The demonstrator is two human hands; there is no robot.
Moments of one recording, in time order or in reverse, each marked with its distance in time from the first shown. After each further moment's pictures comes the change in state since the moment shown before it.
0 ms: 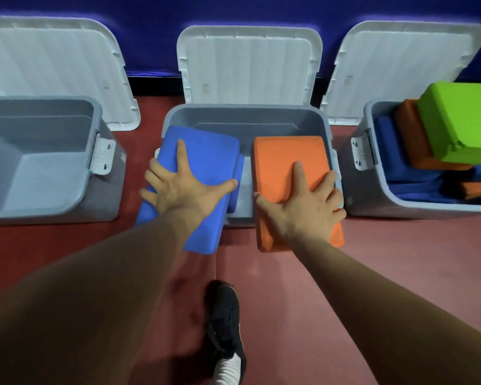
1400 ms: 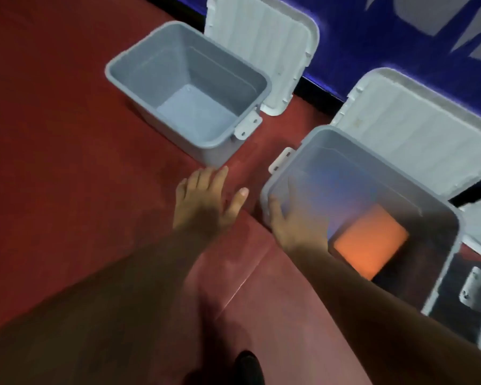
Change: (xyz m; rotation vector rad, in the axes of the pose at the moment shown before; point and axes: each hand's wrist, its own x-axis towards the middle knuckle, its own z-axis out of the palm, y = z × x) left_hand -0.059 -0.163 -0.046 -0.121 0.224 -0.097; right_hand -0.058 -0.143 0.045 -0.066 -0.376 -0.685
